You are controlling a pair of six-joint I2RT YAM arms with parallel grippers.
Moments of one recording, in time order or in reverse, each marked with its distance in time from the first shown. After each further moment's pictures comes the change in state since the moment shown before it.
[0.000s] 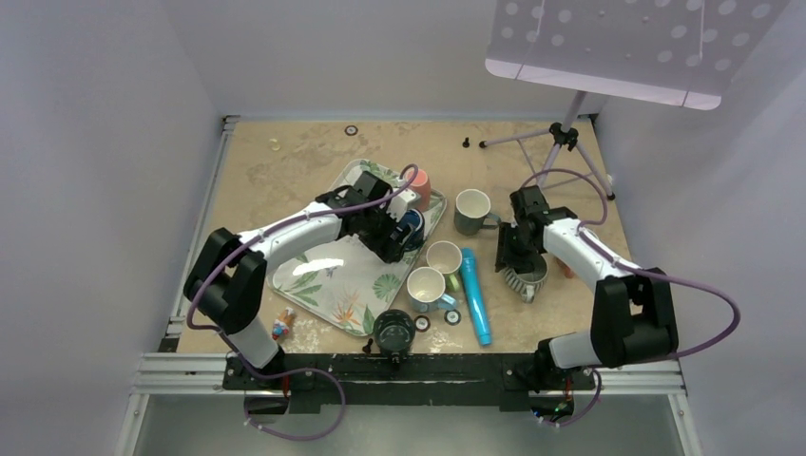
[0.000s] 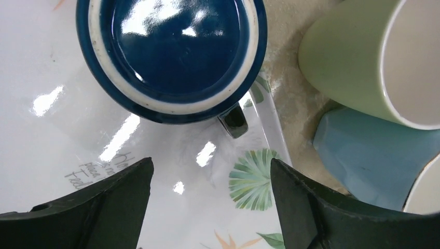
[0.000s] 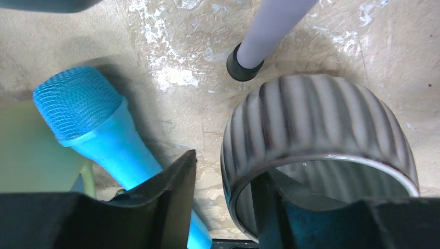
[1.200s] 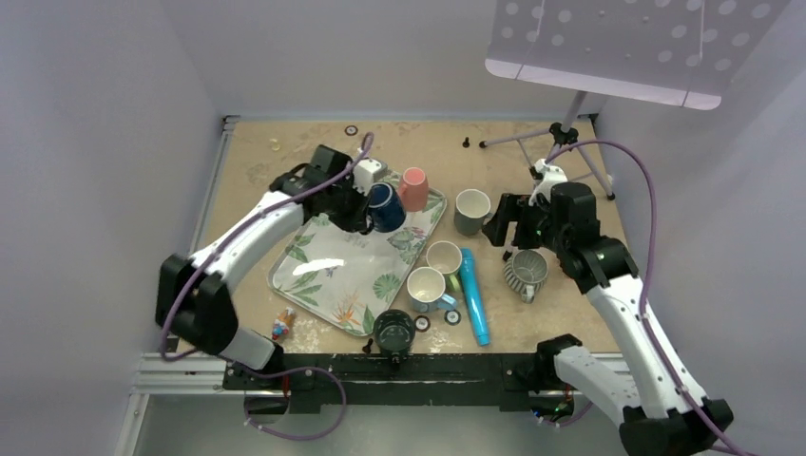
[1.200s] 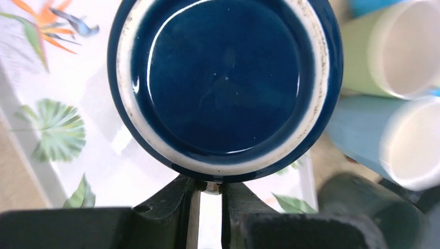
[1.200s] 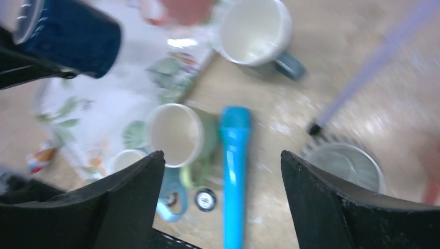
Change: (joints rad) left arm 0.144 -0.064 0.091 -0.146 0.015 0.025; right arm 0.032 -0.479 0.114 -0.016 -0.084 -0.082
